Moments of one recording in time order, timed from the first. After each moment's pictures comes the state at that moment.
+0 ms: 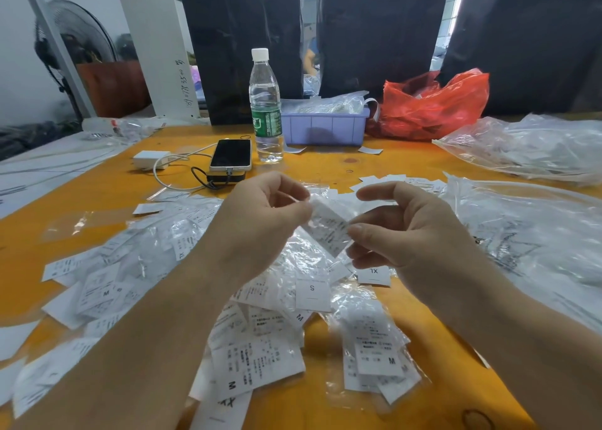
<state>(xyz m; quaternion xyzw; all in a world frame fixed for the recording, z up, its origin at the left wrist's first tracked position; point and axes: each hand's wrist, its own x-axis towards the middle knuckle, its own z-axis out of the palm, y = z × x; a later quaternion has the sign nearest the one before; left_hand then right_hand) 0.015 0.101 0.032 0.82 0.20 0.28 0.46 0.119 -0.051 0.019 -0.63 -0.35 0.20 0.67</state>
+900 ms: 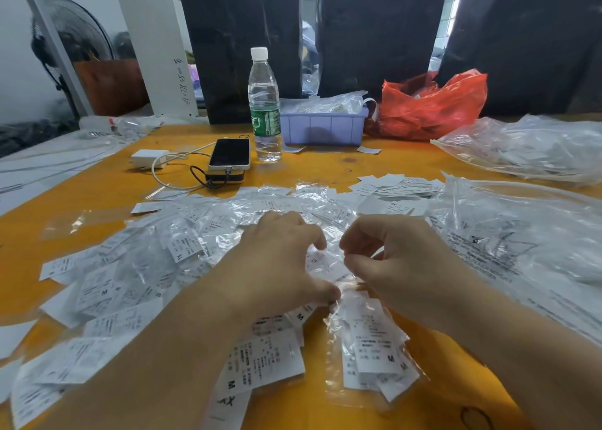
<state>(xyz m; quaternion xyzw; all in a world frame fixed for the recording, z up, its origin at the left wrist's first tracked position) 0.017 0.090 0.013 0.97 0.20 0.08 0.14 0.120 -0.051 0.007 -0.80 -0.46 0.03 0.39</state>
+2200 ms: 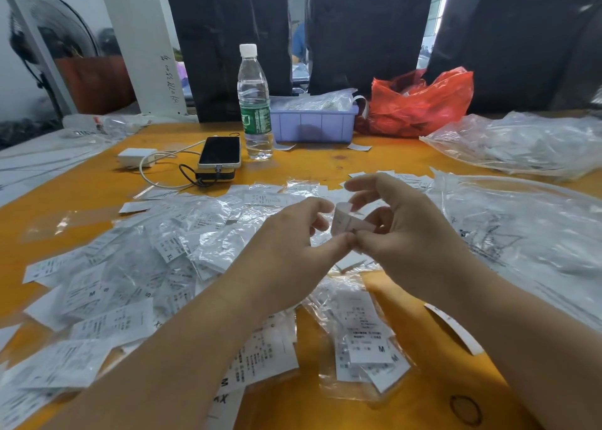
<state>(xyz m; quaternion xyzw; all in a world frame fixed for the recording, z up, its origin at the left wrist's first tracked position) 0.025 0.077 0.008 0.91 0.14 0.20 0.33 0.133 -0.051 0.012 -0.73 -0.46 0.02 0.51</state>
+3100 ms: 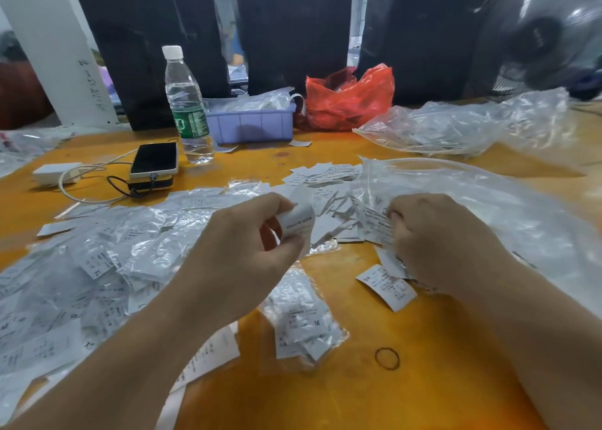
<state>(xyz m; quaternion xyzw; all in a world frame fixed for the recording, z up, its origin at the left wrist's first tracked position) 0.016 0.050 0.014 0.90 0.05 0.26 0.35 0.145 -0.132 0.017 -0.94 -0.27 -0.11 0.16</state>
